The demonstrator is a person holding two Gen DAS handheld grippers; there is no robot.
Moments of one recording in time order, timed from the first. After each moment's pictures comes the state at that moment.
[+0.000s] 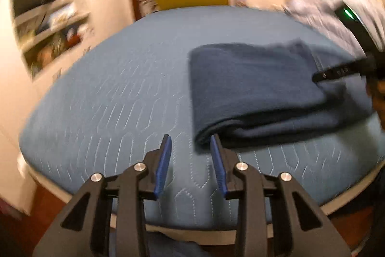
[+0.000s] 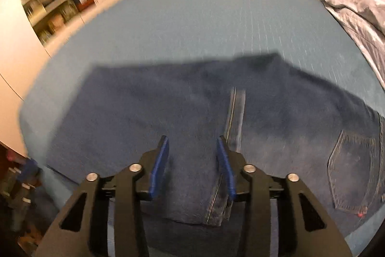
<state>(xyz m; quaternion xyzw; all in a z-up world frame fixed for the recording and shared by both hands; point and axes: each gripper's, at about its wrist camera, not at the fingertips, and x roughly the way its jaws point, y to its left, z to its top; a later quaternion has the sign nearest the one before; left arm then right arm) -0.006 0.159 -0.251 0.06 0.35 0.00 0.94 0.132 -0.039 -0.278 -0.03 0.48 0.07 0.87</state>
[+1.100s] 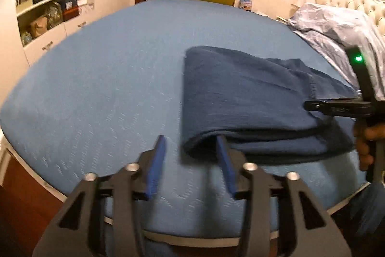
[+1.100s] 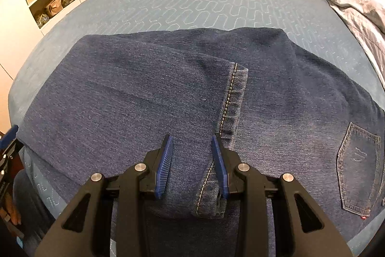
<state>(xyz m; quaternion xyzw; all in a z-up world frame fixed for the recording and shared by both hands) 0.016 0.171 -0.250 -0.08 0.38 -0.03 0.92 0.133 -0.053 -0.302 -0.05 0.50 0.09 0.86</state>
